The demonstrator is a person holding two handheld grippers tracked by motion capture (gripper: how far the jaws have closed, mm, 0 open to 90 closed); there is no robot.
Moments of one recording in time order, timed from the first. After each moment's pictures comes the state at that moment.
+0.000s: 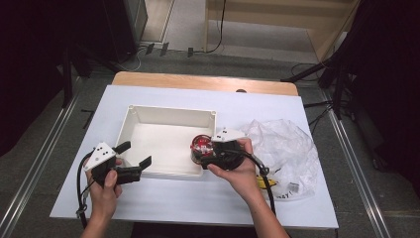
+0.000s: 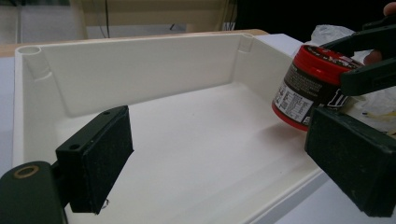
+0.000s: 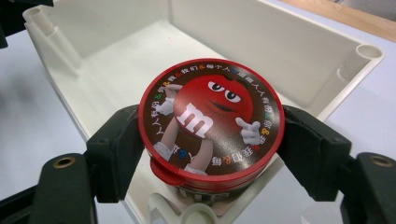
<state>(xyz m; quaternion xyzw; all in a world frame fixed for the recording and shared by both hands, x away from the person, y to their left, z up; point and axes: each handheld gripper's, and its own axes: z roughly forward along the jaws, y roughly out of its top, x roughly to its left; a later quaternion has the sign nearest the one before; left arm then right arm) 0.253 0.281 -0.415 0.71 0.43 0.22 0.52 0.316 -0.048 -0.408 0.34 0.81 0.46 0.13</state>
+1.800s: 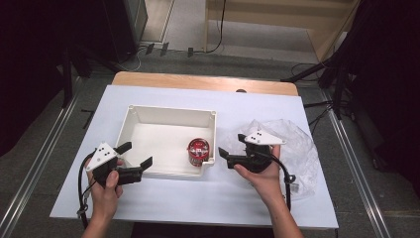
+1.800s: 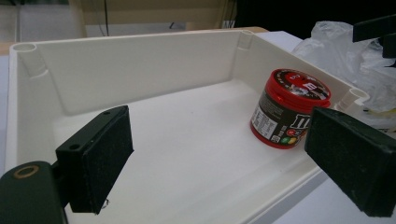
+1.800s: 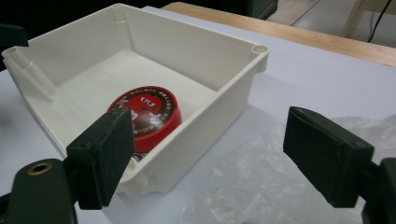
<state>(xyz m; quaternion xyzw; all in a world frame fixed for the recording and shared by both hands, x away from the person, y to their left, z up) 0.253 0.279 -0.417 0.71 0.43 0.22 0.52 0.307 -0.119 -0.405 0.39 0.75 0.50 0.16</state>
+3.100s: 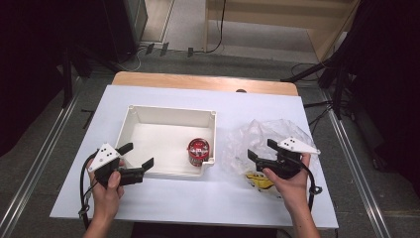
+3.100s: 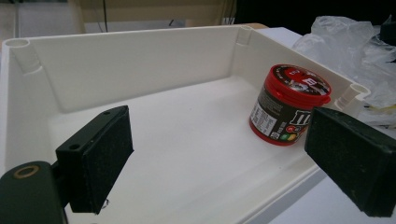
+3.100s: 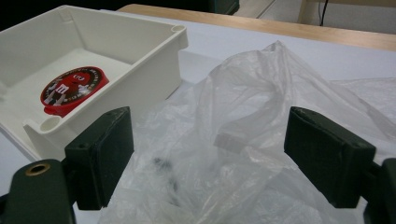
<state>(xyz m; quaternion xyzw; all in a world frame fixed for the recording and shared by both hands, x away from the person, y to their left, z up) 0.253 0.276 -0.420 0.71 0.43 0.22 0.51 0.296 -0.191 -0.417 0.45 0.72 0.50 0.19</state>
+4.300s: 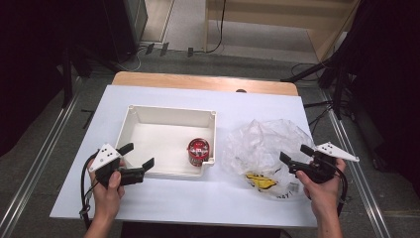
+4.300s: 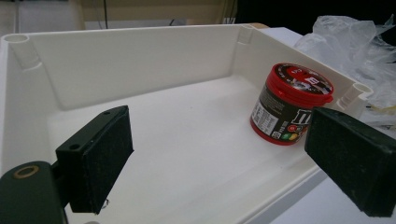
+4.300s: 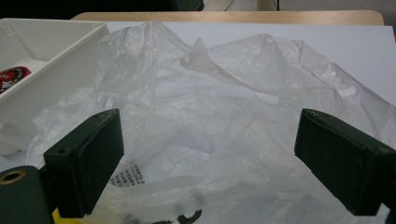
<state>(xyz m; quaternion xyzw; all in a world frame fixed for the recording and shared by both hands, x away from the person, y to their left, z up) 0.254 0.277 -0.422 0.71 0.43 0.22 0.51 0.289 -0.280 -0.431 0.51 0.68 0.49 0.19</state>
